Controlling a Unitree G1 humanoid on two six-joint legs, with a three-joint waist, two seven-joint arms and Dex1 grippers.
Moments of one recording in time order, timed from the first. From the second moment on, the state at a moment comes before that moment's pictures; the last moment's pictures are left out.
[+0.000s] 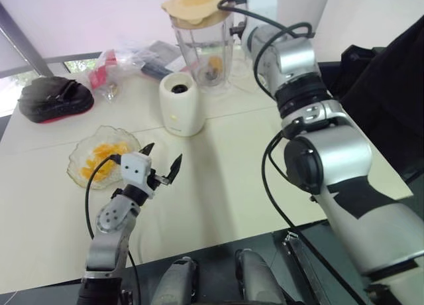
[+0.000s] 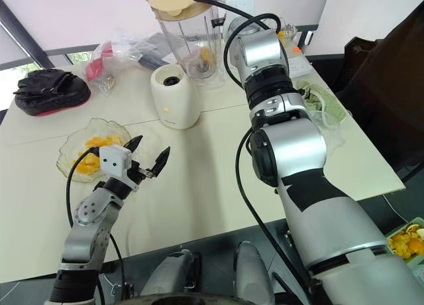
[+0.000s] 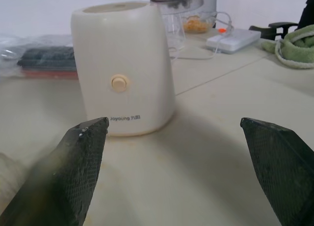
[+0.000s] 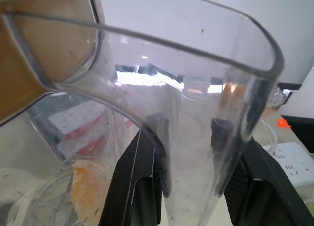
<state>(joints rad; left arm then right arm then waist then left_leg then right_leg) 0.02 0.23 0.06 -0.28 -0.18 0.08 -0.38 -1.62 -0.12 -0.13 1.12 0.03 0.45 -0.14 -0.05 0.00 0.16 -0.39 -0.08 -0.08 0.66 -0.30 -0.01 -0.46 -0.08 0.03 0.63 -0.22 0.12</state>
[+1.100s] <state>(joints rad) 0.10 0.26 0.05 -0.38 -0.16 0.11 -0.34 -1.69 0.04 -0.24 1.29 0.14 0.28 -0.15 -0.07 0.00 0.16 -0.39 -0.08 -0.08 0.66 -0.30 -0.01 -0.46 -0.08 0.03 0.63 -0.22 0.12</state>
